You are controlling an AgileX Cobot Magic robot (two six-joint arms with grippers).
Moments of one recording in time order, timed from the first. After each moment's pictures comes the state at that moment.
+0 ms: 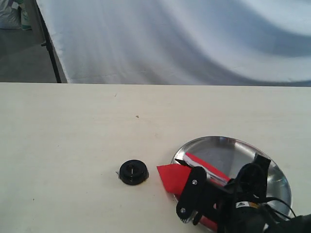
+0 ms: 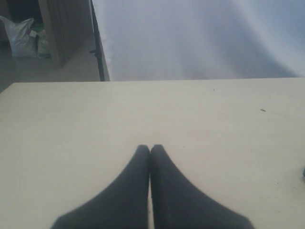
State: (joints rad) left arm 0.11 0.00 0.00 0.03 0.26 -0.03; right arm 1.23 1.67 -0.51 1.74 -0.91 -1.96
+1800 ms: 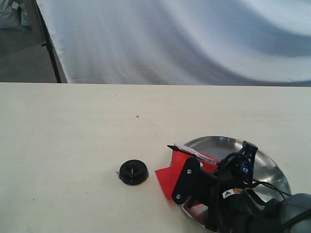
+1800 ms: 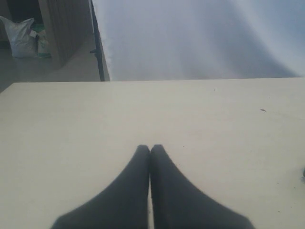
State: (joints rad) left arm 0.11 0.00 0.00 0.03 0.26 -0.03; right arm 1.11 1.80 -0.51 1.34 -0.92 -1.68
